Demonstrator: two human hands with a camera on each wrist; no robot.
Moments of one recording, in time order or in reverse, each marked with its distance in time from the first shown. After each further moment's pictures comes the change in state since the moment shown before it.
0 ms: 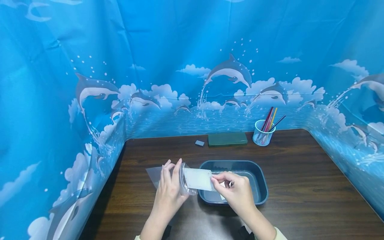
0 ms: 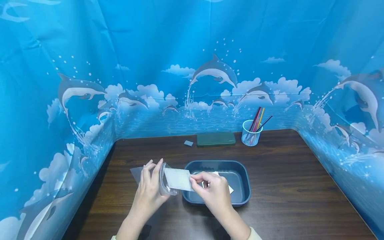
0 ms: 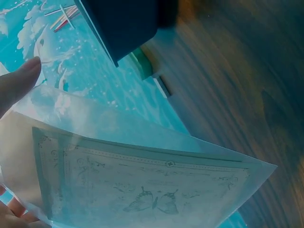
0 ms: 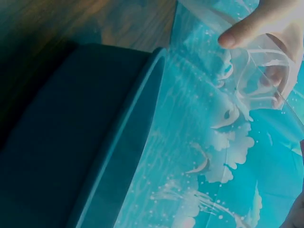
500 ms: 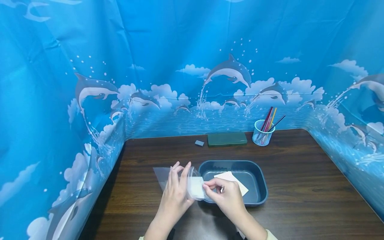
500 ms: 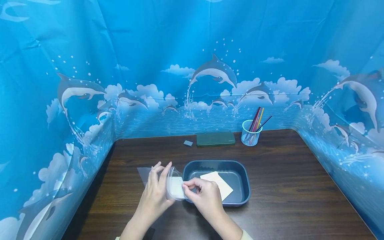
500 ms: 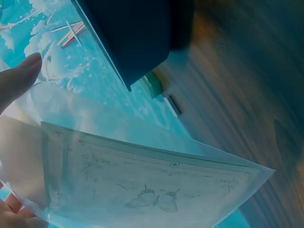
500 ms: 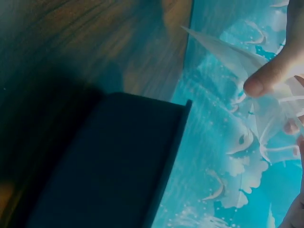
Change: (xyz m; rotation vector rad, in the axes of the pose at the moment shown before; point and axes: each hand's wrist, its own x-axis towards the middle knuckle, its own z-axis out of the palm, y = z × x) left_hand -0.002 0.017 0.006 -0.041 0.000 0.118; right_hand -0.015 0.006 0.026 0.047 -0.068 0.039
